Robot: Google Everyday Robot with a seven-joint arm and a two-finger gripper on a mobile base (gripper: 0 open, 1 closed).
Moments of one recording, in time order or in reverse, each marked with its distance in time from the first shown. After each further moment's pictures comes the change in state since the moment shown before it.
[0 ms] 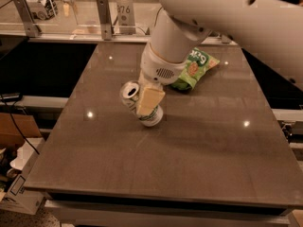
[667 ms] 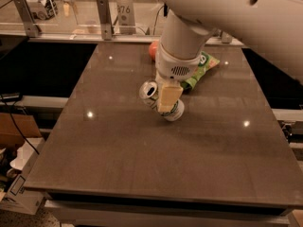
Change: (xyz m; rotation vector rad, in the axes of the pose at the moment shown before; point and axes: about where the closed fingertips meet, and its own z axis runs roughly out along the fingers) arm 0.047 -0.010 -0.016 0.042 0.183 -0.058
